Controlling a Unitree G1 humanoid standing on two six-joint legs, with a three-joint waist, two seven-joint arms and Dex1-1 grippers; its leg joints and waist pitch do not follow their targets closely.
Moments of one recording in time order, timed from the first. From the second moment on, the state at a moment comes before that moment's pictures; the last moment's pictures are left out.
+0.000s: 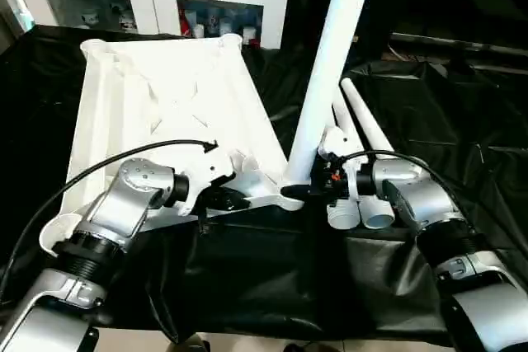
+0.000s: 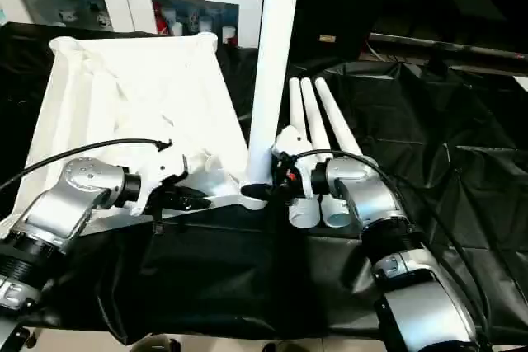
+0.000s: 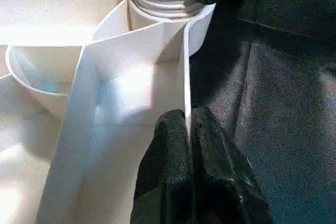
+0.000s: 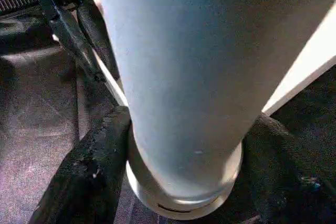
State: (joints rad) left arm -0.53 0.47 -0.29 0.37 0.00 0.29 -1.17; right arm -0.65 -0.30 0.19 0.70 0.08 0.11 1.13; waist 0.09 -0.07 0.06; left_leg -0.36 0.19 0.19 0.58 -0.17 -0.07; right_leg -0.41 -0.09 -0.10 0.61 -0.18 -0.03
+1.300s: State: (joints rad) left arm -0.59 0.40 -0.24 0.51 0.03 0.30 -1.00; right arm -0.70 -0.24 0.13 0.87 0.06 0.05 0.91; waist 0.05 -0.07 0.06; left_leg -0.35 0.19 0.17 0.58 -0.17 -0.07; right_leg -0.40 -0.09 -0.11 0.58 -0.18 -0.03
